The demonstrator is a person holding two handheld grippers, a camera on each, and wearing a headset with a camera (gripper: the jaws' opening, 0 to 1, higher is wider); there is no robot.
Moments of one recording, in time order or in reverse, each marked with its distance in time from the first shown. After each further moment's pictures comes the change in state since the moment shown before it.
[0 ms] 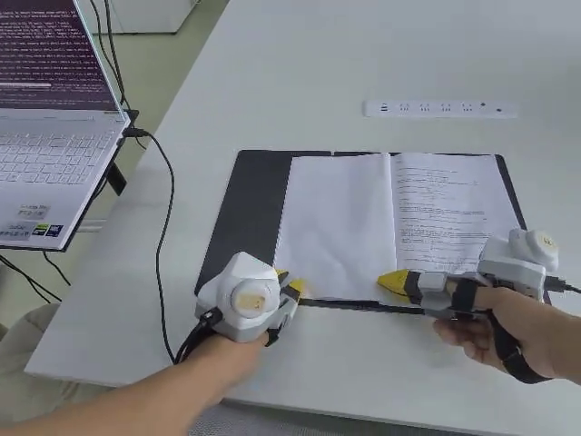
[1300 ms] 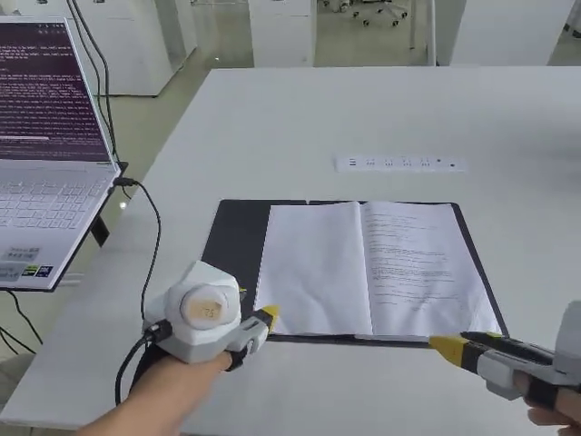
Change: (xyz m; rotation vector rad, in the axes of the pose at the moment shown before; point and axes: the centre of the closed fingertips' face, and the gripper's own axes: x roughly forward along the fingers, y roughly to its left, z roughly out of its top) left arm -0.086 -0.006 0.063 0.001 -0.037 -0.013; right arm -0.145 0.037 -0.002 -0.719 -0.267 -0.383
